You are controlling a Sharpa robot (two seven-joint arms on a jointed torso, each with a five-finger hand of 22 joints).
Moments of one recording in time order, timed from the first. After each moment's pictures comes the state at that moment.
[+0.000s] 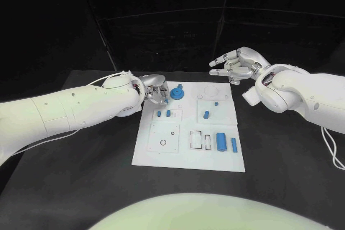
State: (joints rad) left arm 1.23 -0.66 -0.11 1.28 -1.31 -0.15 -0.11; left_hand 1.46 -0.12 0.40 0.04 0.13 1.12 0.13 0.10 0.12 1.19 0.06 0.15 0.08 1.46 -0.03 1.28 1.03 0.12 1.45 0.08 1.08 1.04; right arm 1.33 -0.75 -0.14 1.34 -0.65 -0.29 0.24; right_hand 1.35 0.00 0.01 0.03 0.25 0.91 0.16 0.14 0.07 1.25 0.08 1.13 1.15 1.46 0.00 1.26 1.14 0.10 1.26 0.11 1.30 1.07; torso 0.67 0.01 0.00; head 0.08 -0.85
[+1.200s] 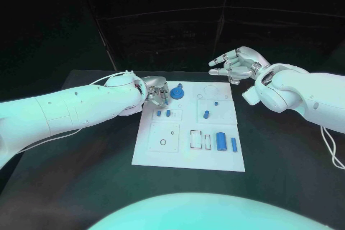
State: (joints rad) left arm 1.23 -0.64 -0.11 1.26 -1.31 -0.10 -0.15; left_hand 1.46 -0.12 0.40 0.04 0.13 1.12 0.13 0.10 0.12 1.19 0.06 0.15 0.08 1.46 -0.03 1.28 1.03 0.12 1.45 0.08 1.08 1.04; right arm 1.33 -0.75 -0.14 1.34 -0.65 -0.29 0.24; right_hand 1.35 0.00 0.01 0.03 0.25 0.91 0.16 0.14 0.07 1.25 0.08 1.13 1.15 1.46 0.00 1.26 1.14 0.10 1.26 0.11 1.30 1.07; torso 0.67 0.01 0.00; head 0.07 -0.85
